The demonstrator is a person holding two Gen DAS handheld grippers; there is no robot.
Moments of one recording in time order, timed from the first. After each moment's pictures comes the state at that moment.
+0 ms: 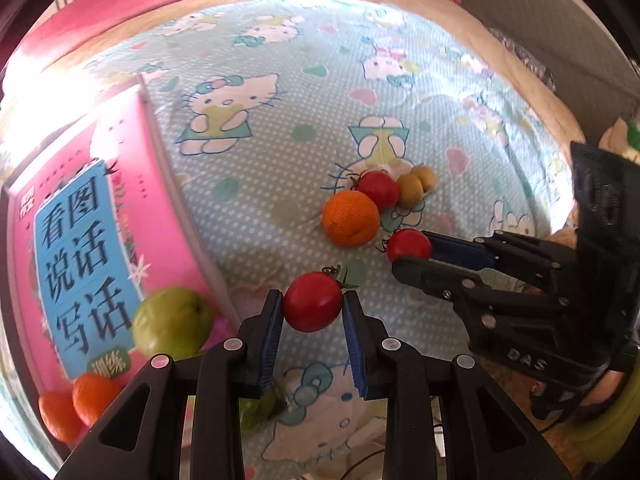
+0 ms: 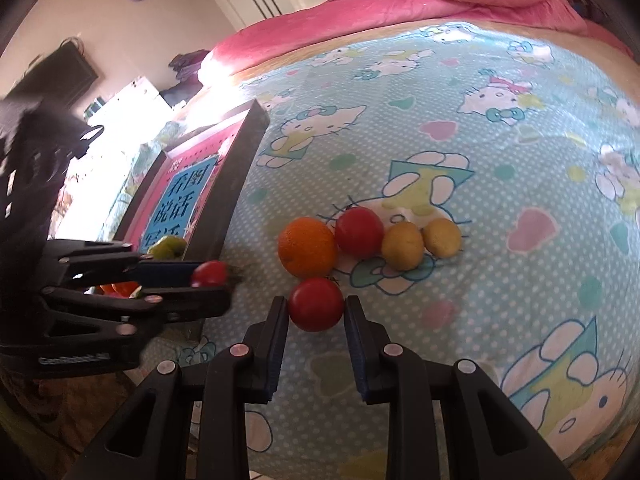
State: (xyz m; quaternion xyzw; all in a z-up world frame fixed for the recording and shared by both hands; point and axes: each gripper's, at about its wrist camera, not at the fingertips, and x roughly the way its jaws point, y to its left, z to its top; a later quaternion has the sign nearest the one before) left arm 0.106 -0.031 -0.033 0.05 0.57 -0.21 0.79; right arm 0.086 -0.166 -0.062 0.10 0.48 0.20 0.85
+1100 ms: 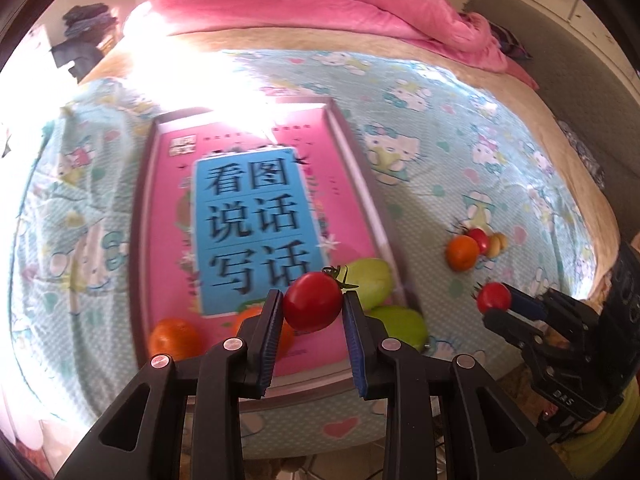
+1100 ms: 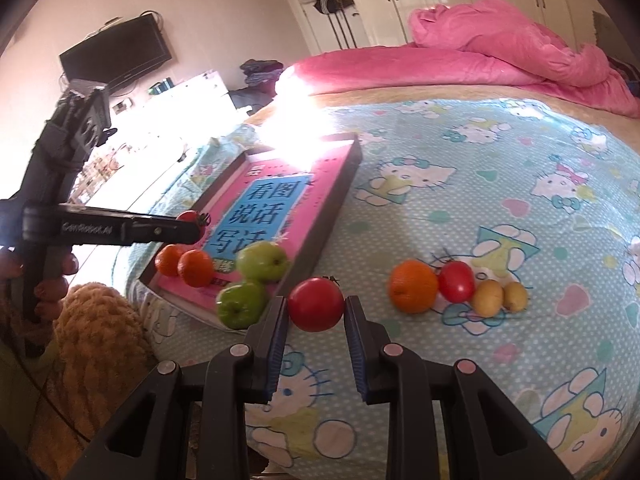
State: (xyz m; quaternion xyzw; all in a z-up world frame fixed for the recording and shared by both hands) left arm 0.081 0.106 0.016 -0.03 0.53 -0.06 0.85; right arm 0.052 -0.112 -0.024 0.03 0.39 0.29 0.87
